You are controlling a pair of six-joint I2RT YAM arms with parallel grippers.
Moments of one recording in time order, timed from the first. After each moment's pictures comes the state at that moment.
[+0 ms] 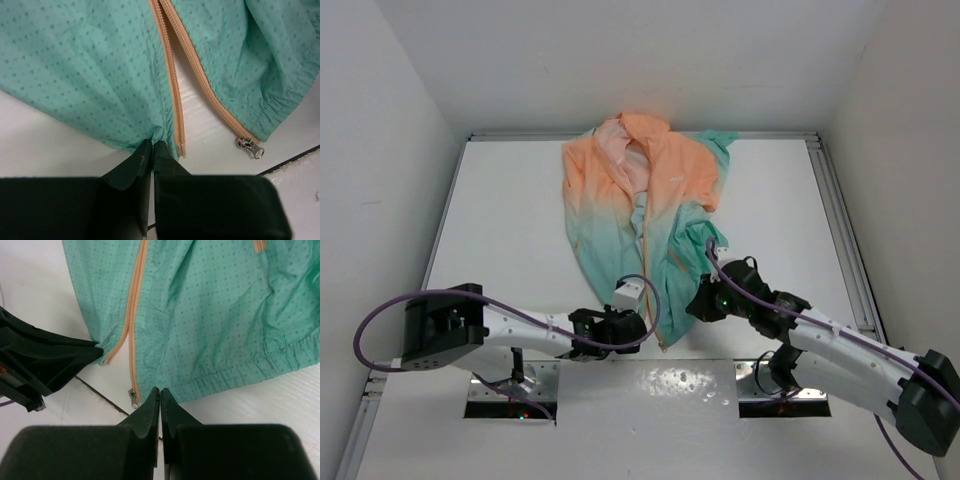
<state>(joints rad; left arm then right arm) -1.33 1.41 0.51 -0.11 -0.51 -0.89 0.76 0.86 0.34 -0.22 -0.10 0.60</state>
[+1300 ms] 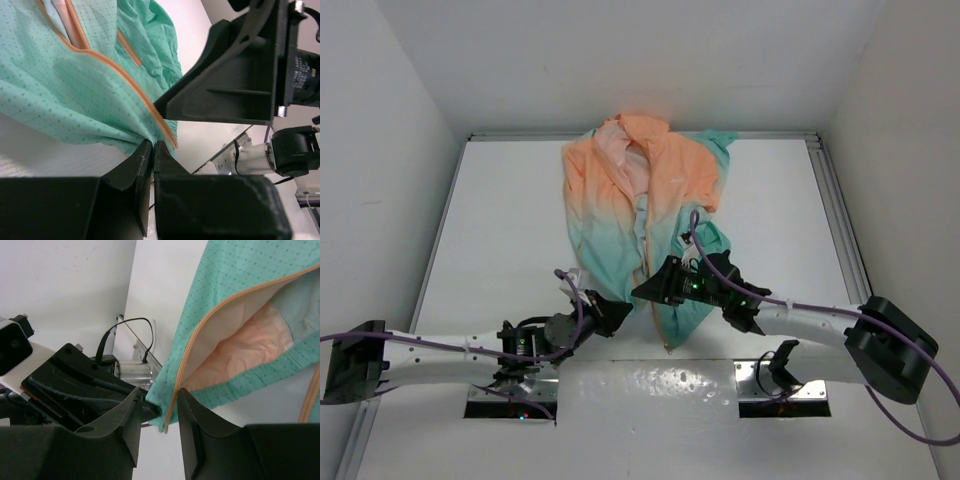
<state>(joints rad) -1.33 0.74 0.16 0.34 -0.64 -0.86 0.87 1.20 0.36 0.54 -0.25 1.06</state>
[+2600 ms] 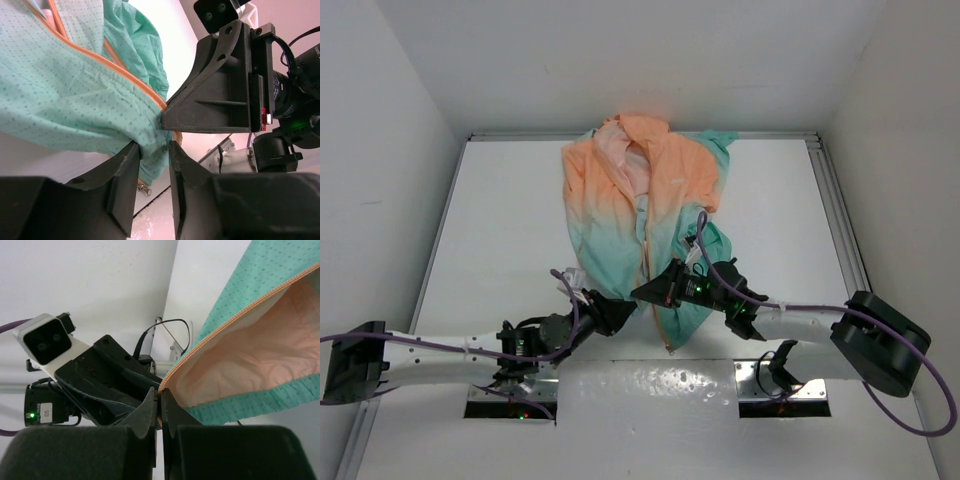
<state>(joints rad) -1.33 0.72 0.14 0.42 -0.63 -0.86 0.87 1.26 0.27 0.84 -0.29 1.23</state>
